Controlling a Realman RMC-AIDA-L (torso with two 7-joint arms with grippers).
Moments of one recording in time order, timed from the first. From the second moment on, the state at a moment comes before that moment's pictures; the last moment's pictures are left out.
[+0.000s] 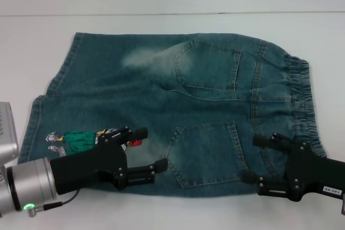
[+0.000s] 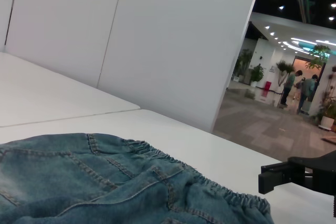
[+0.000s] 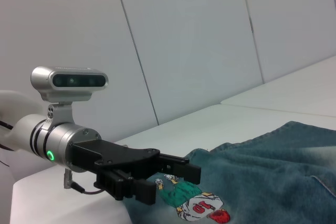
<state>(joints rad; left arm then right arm) -0.43 -2.16 0.54 0.39 2.04 1.57 -1.02 0.28 2.09 -0.76 -0.48 -1.83 -1.65 1.03</state>
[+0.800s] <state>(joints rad) -0.29 -2.16 0.33 0.68 2.03 1.74 -1.32 0.29 2.09 -0.76 -0.46 -1.83 -1.64 1.03</state>
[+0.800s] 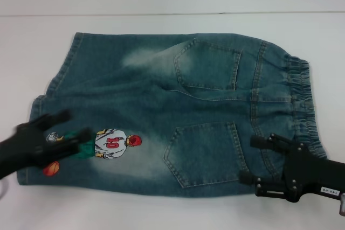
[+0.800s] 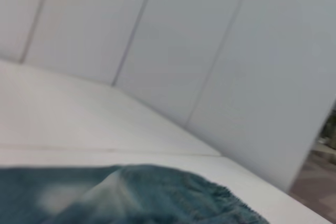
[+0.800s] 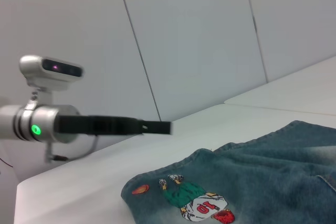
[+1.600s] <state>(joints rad) -0.26 -2.13 0.24 0.99 2.36 1.67 -1.80 0.29 2.09 -0.78 -0.46 -1.83 -1.64 1.03</state>
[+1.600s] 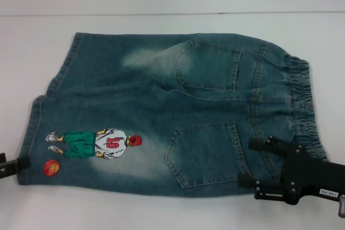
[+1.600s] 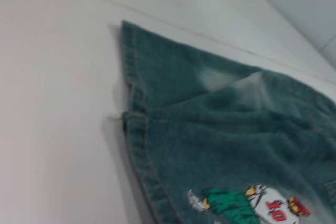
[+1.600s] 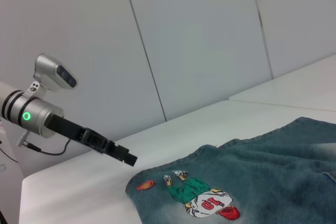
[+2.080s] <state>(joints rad) -0.28 -2.14 0.32 0.98 2.40 1.64 -1.80 0.29 2.09 -0.79 -0.46 -1.83 -1.63 1.03</state>
